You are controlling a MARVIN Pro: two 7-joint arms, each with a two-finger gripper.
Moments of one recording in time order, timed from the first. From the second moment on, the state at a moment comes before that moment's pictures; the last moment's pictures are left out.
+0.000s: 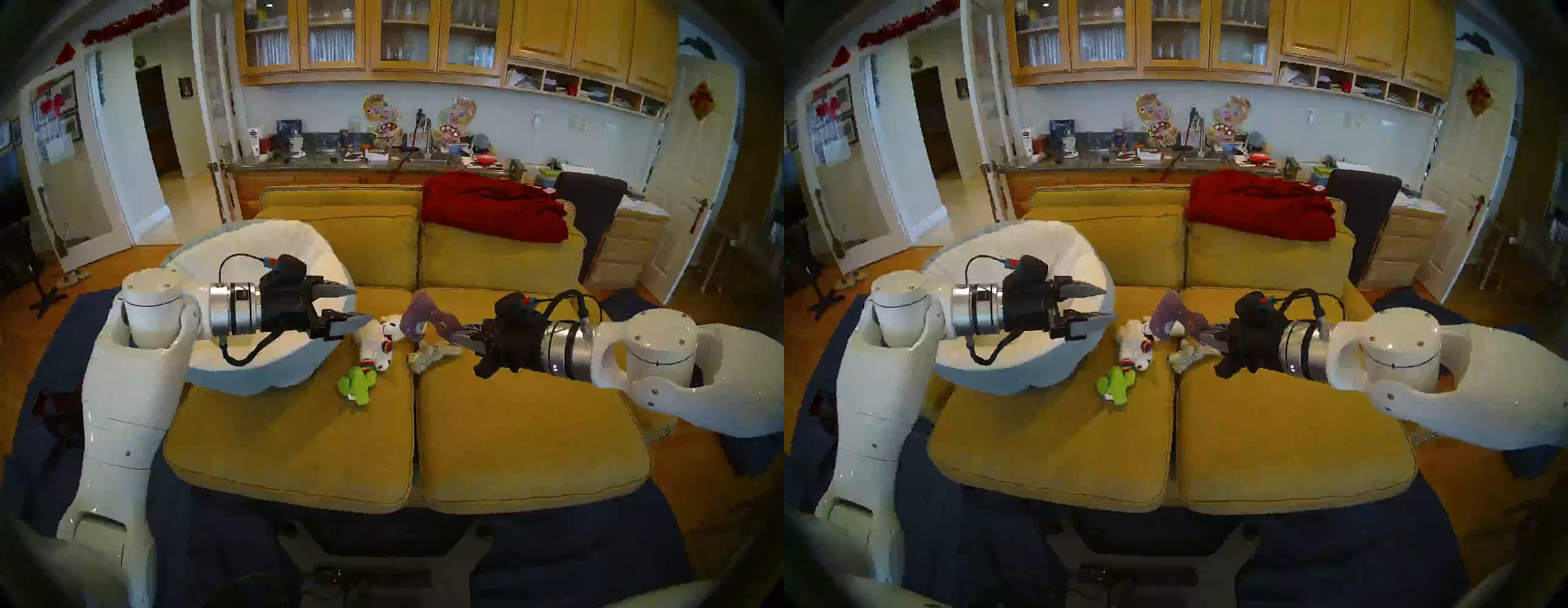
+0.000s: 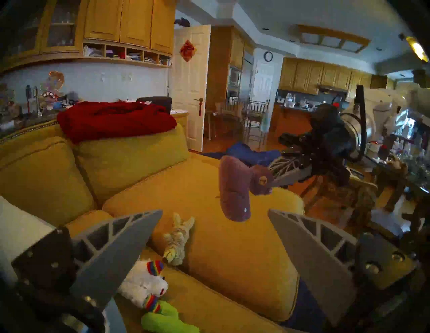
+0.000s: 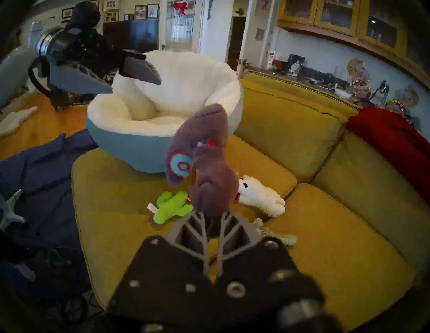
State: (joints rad) left arm 1.35 -1.11 -1.63 -1.79 -0.27 0.62 -1.22; right arm -0.11 -0.12 -0.30 -2.20 1.18 0.14 0.02
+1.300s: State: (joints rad) left arm 1.37 -0.99 -1.48 -1.83 -0.45 0.62 -1.21; right arm -0.06 -0.10 -0.34 -2.21 1.21 0.12 0.10
